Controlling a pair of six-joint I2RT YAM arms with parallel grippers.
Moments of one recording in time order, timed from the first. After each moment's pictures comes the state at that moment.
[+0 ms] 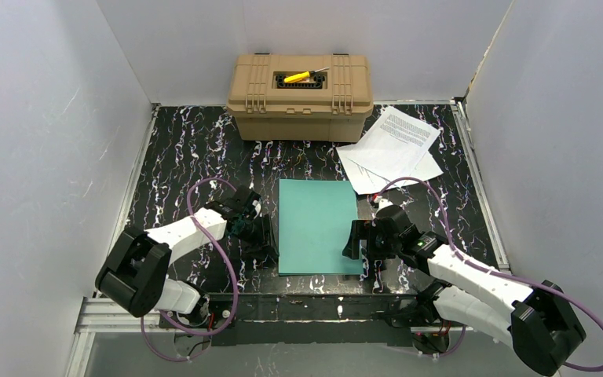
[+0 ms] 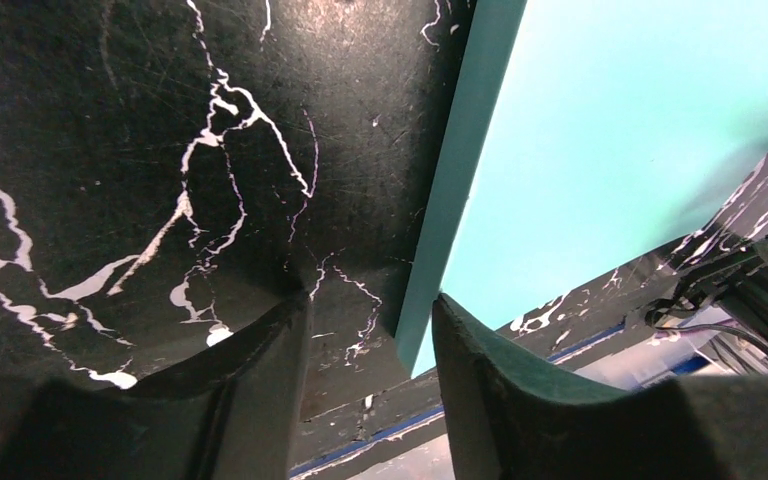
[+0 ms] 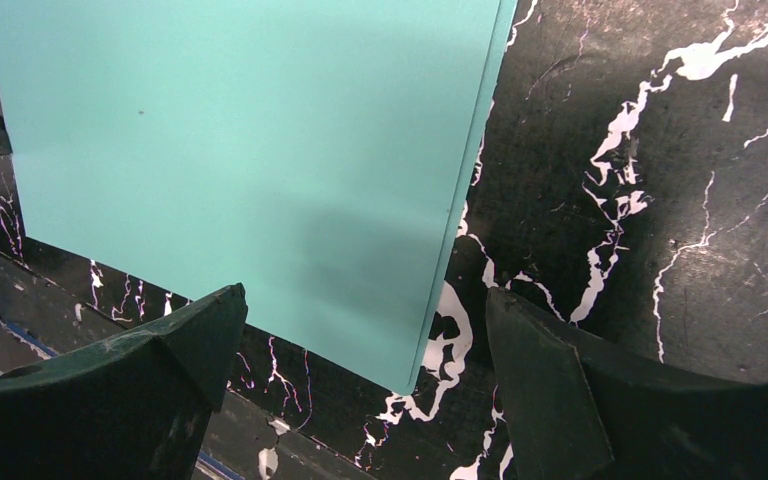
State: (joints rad) left arm -0.55 1.38 0.65 -0.53 0.31 -0.71; right arm 0.69 0.94 0.38 -0.31 -0.12 0.62
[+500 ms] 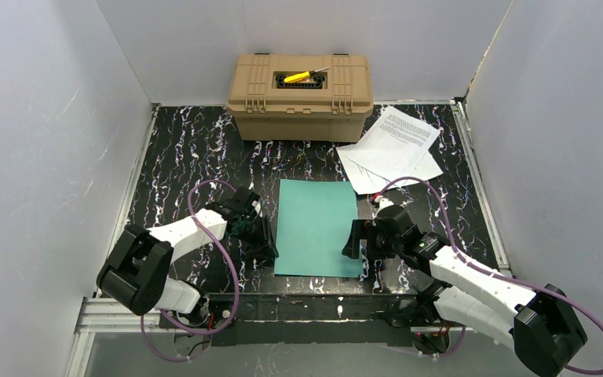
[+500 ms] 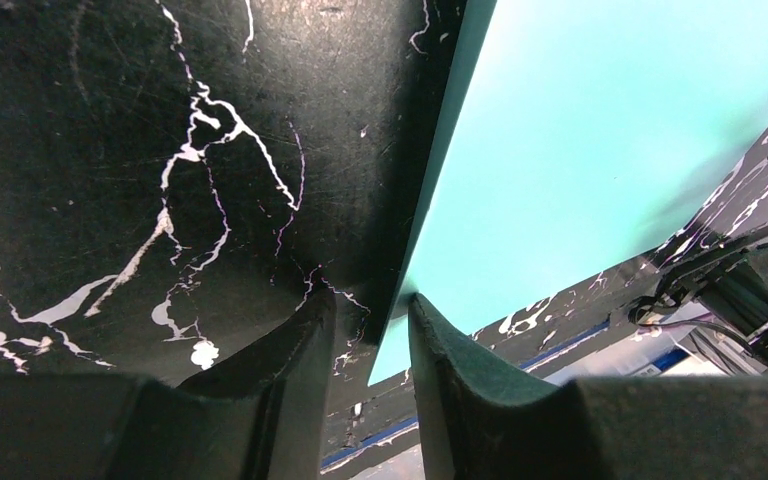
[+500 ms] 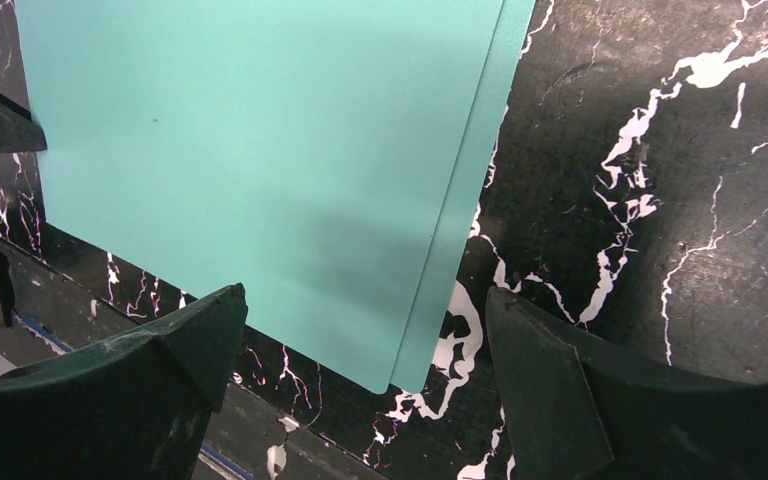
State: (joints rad) left arm -0.54 1.39 0.63 -0.48 0.33 -0.73; right arm 0.69 0.91 0.38 -0.31 -0.13 0.63
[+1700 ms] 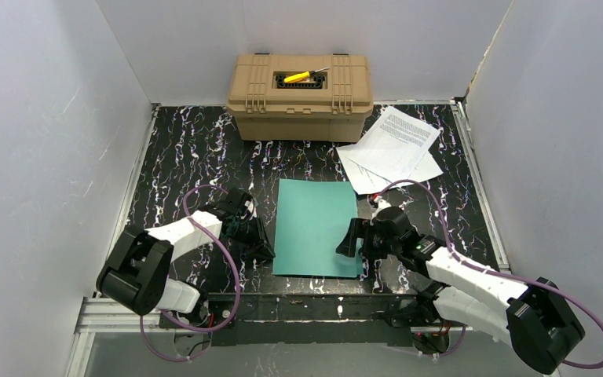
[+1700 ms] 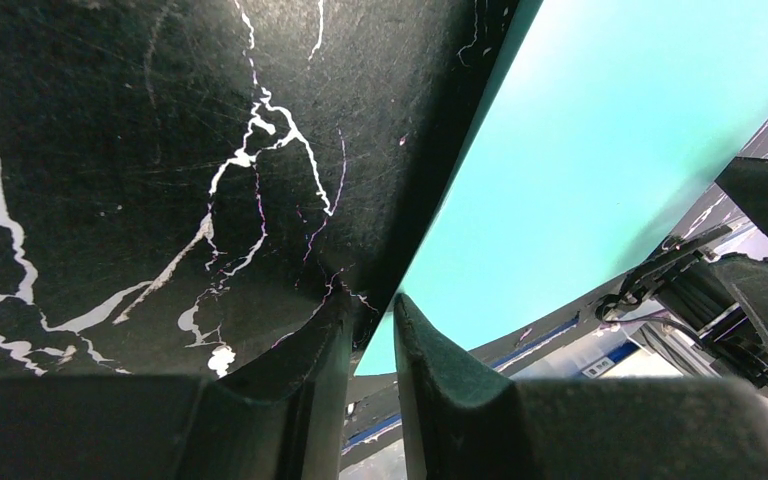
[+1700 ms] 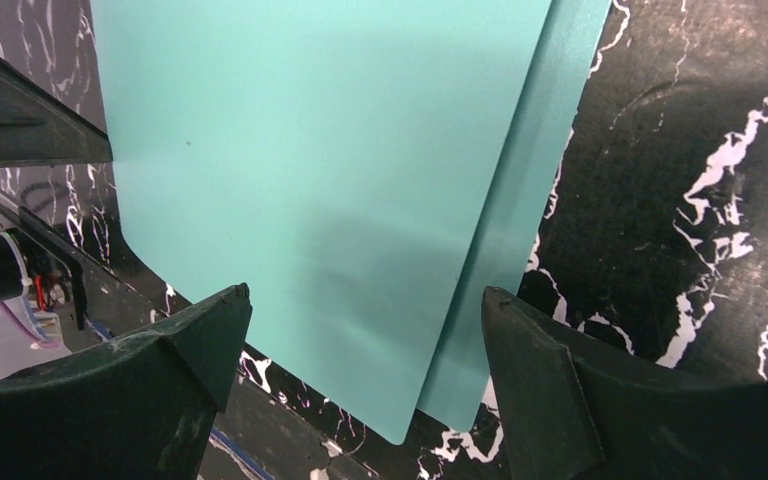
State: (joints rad) left arm -0.47 1.39 0.58 -0.43 0.40 -0.75; right arm 0.69 0.95 0.33 -0.15 -0.19 0.72
